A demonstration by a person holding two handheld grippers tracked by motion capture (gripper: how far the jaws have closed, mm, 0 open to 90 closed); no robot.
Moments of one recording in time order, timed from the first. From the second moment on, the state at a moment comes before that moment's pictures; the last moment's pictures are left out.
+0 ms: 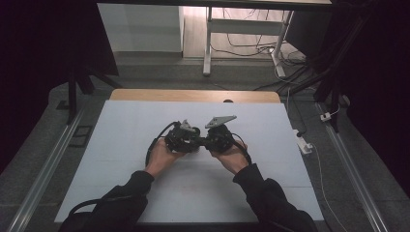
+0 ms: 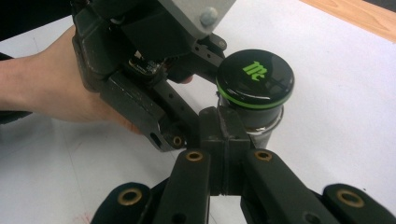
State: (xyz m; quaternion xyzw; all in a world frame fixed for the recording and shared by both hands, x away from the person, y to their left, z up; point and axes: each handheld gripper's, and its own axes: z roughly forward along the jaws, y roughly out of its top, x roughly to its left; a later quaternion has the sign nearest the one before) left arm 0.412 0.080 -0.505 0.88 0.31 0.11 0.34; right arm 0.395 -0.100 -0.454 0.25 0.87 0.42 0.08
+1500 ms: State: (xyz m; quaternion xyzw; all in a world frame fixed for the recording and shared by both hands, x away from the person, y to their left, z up) left arm 0.411 0.080 -0.506 0.88 0.31 0.11 0.35; right arm 0.415 -0.096 -0.440 0.27 0.85 0.44 0.10
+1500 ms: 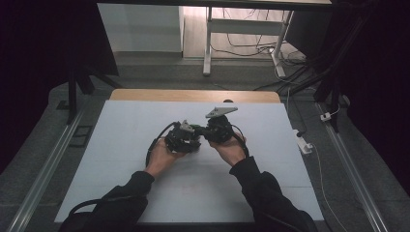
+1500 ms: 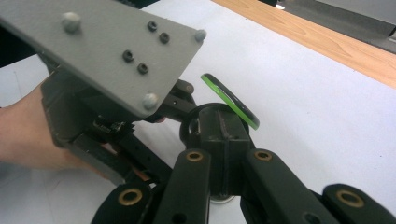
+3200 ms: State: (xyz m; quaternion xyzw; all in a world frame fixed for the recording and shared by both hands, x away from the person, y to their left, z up) left arm 0.400 0.101 -0.492 0.88 0.32 0.08 0.35; right arm 0.417 -0.114 -0.437 0.30 0.84 0.44 0.10
